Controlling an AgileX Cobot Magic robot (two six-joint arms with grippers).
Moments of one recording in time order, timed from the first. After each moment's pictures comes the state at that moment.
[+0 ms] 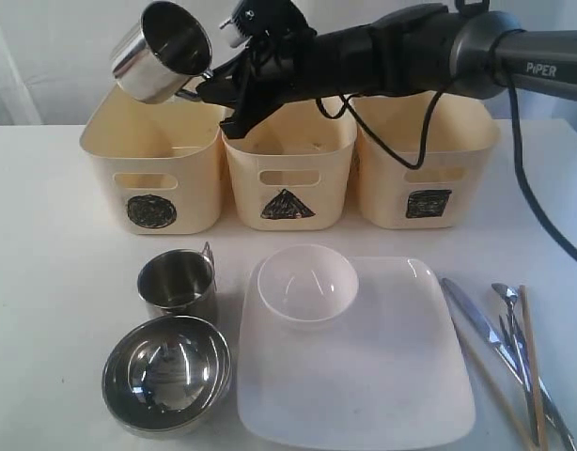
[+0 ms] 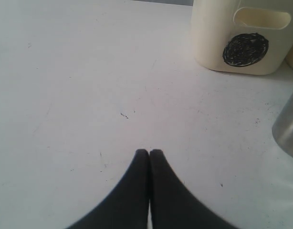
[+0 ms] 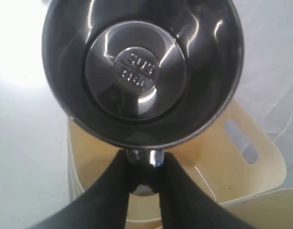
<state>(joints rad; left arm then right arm) 0.07 0.00 0.02 -0.21 0.40 0.10 0.42 2.09 -1.72 1.40 0.68 -1.88</state>
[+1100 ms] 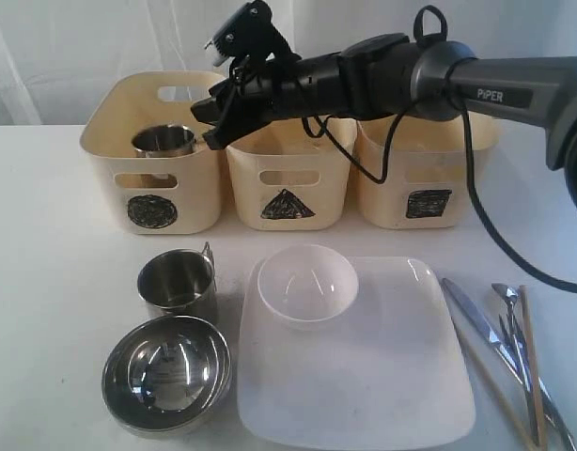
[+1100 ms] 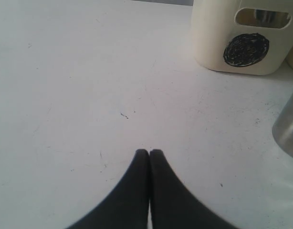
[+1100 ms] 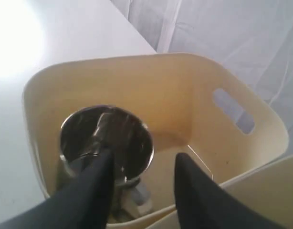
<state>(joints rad) 0.07 0.00 0.02 -0.21 0.40 0.10 0.46 2.19 -1.78 1.41 0.53 -1.78</state>
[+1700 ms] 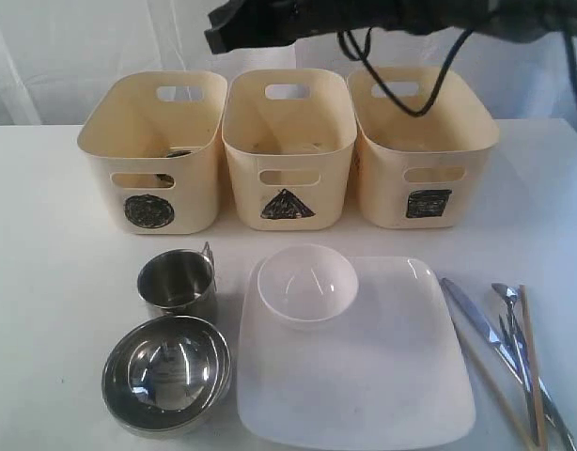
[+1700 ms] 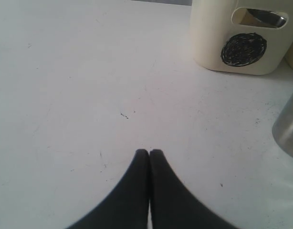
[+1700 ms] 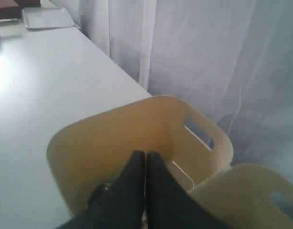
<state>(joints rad) 0.07 0.00 0.02 -0.21 0.40 0.10 0.44 1.96 -1.78 1.09 0.54 -1.23</state>
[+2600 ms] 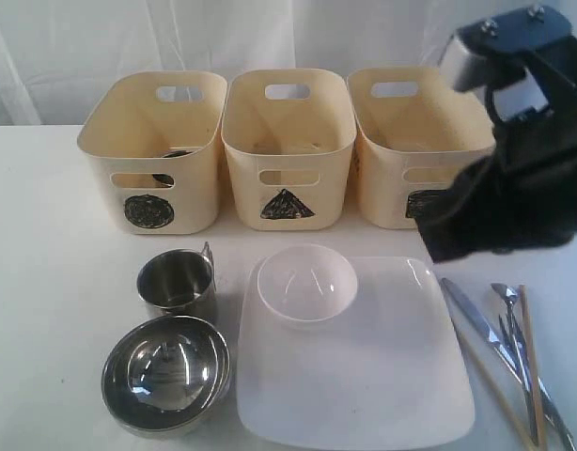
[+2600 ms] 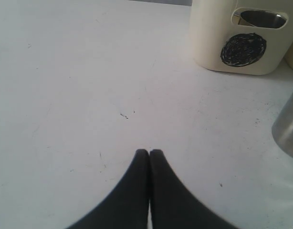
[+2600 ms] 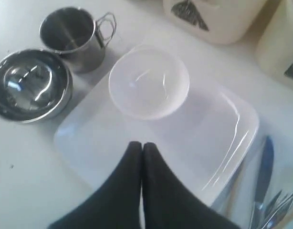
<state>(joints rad) 0.07 0.00 0.02 -0.21 0.40 0.10 0.40 1.07 -0.92 0.38 0.83 -0.37</state>
